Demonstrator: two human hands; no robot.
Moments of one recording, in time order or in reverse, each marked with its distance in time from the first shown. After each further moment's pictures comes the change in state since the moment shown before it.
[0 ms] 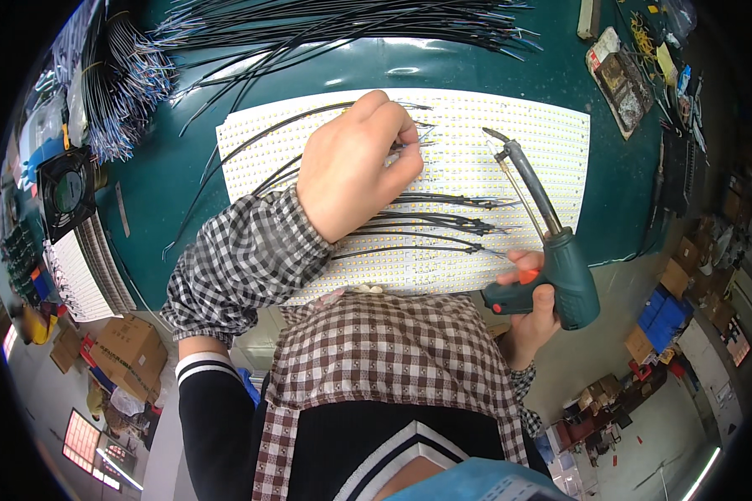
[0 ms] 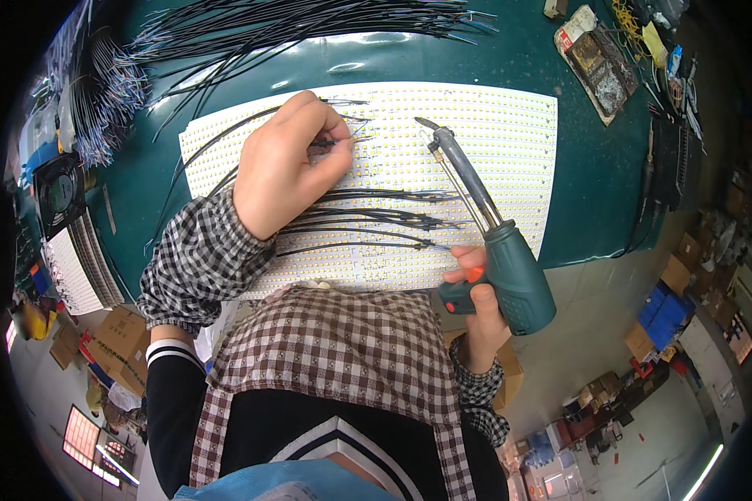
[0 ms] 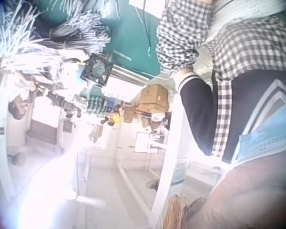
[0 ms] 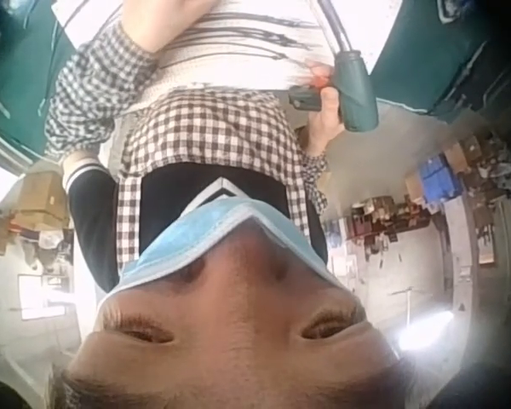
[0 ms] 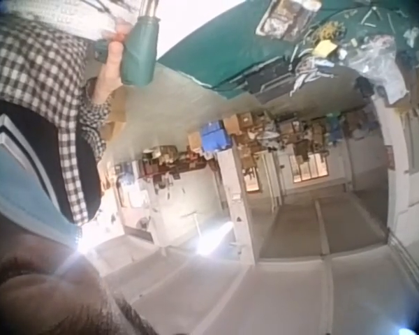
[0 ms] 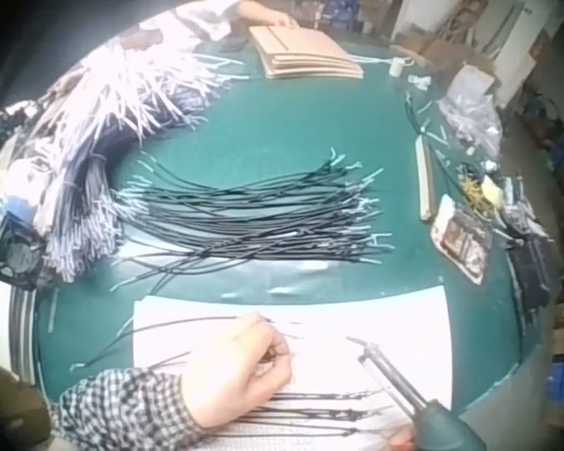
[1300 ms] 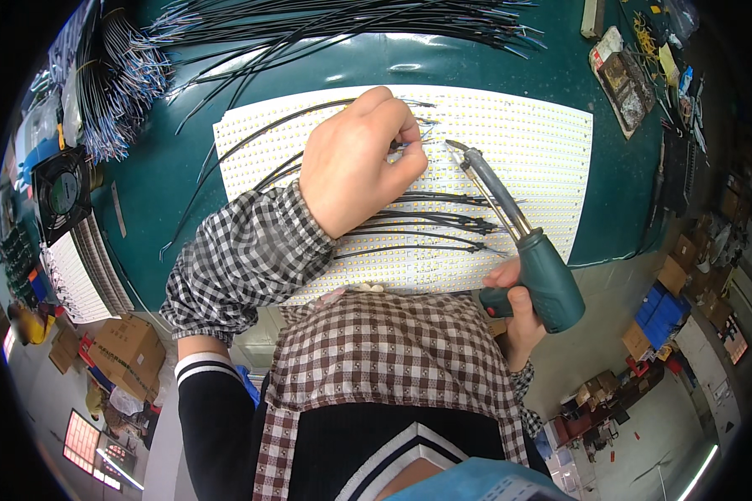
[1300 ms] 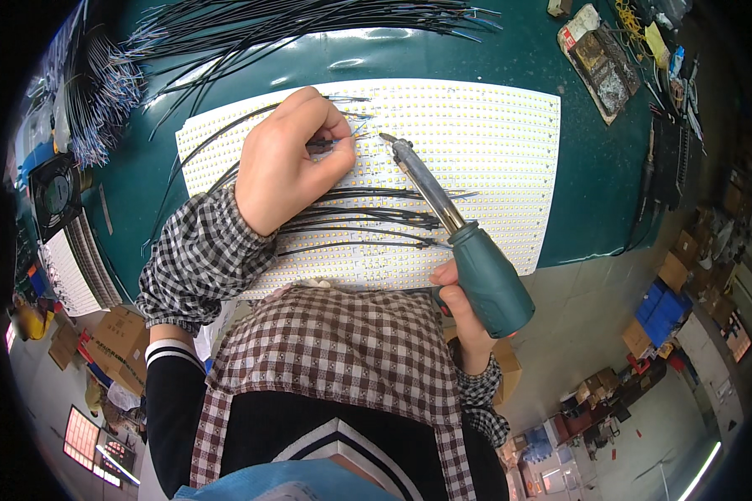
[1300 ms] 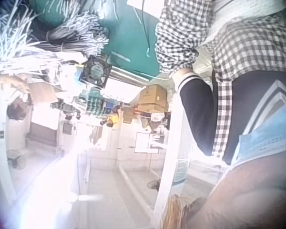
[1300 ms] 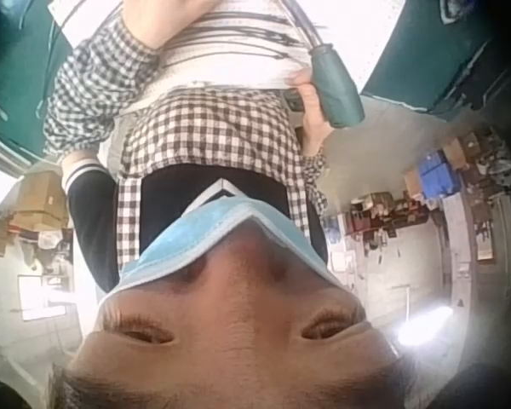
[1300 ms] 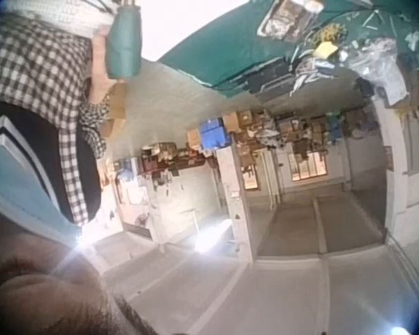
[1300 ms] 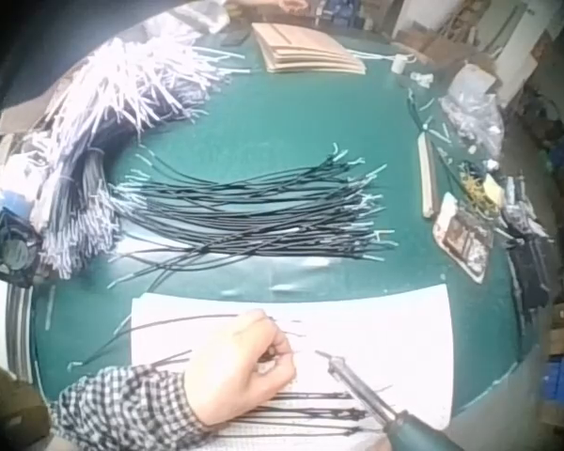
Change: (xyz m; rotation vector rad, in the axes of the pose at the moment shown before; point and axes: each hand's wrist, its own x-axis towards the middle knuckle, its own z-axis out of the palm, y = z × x) left_hand 0.001 -0.004 0.004 -0.018 0.030 -0.015; right_hand -0.003 -0.012 0.015 -0.076 -0.055 0.151
